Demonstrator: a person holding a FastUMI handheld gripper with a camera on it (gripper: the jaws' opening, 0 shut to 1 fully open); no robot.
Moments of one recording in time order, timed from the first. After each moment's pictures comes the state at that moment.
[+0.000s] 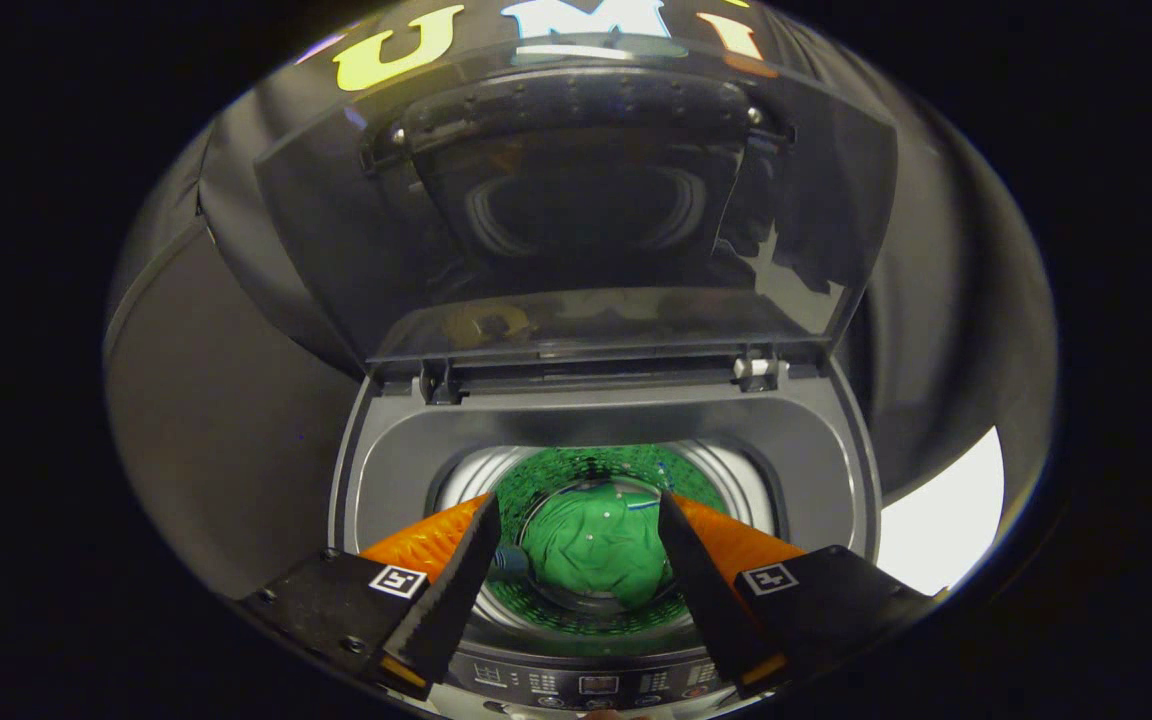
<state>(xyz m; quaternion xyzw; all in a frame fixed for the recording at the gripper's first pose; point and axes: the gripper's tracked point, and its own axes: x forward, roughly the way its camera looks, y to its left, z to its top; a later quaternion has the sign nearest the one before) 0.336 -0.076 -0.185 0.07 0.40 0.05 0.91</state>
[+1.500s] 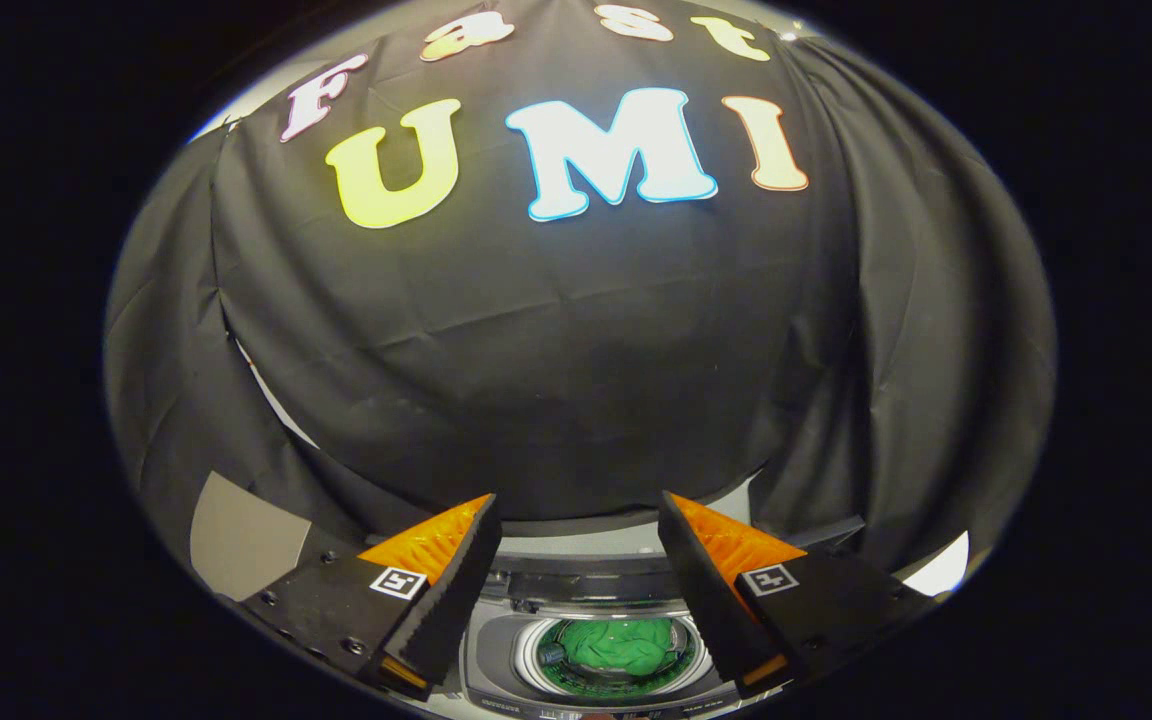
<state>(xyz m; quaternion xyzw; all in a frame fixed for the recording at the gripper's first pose) 0.472 -0.094 0.056 0.09 0.29 0.08 0.95</state>
